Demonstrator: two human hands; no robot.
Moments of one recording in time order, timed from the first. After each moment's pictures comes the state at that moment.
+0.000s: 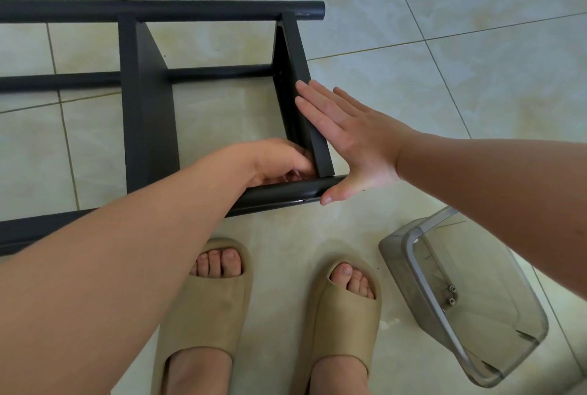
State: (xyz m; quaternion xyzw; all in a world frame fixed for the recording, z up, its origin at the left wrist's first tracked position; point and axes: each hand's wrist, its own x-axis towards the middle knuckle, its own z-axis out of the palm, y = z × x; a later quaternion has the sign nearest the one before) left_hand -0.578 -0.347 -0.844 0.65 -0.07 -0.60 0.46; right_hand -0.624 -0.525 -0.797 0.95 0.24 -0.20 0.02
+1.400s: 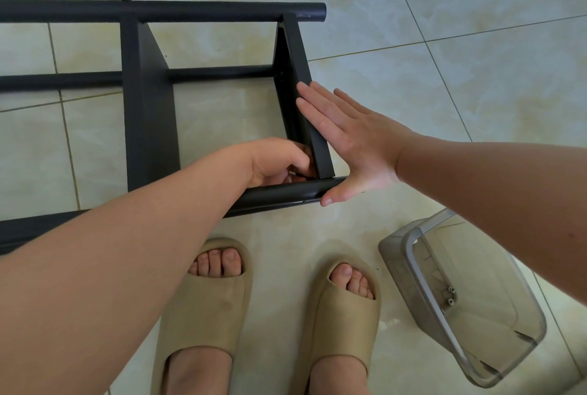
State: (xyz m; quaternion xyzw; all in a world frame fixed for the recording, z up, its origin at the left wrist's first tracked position) left_hand -0.579 -0.347 -0.846 0.57 -0.03 -0.62 0.53; right_hand -0.625 -0.526 -0.798 0.95 0.25 -0.19 0.03
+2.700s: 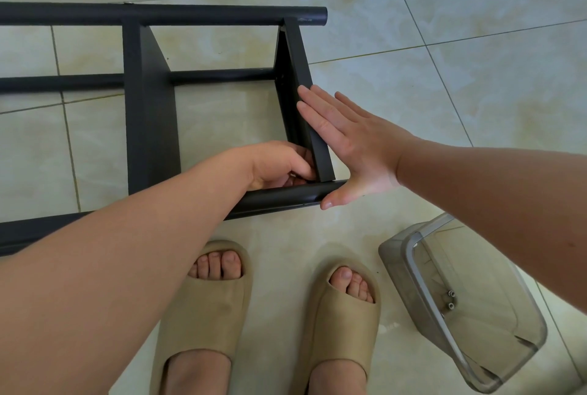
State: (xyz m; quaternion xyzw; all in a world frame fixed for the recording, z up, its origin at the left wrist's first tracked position) left_hand -0.578 -0.346 -0.850 0.58 -0.05 -0.62 0.52; right_hand -0.625 -0.525 -0.798 0.95 0.25 -0.19 0.02
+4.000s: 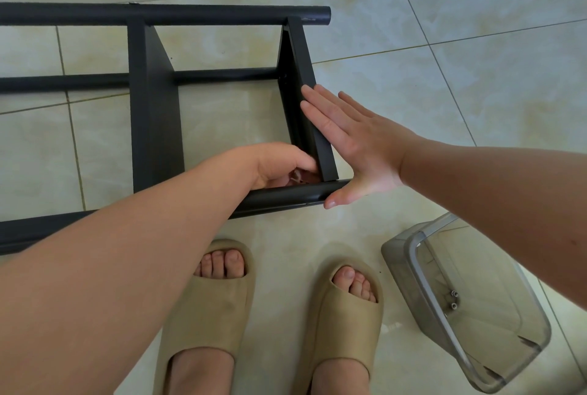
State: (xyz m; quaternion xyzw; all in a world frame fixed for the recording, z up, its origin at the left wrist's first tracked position) left_hand -0.579 -0.346 -0.843 0.59 -0.04 -0.64 0.49; right_hand -0.625 -0.525 -0.799 0.95 0.25 -0.19 0.02
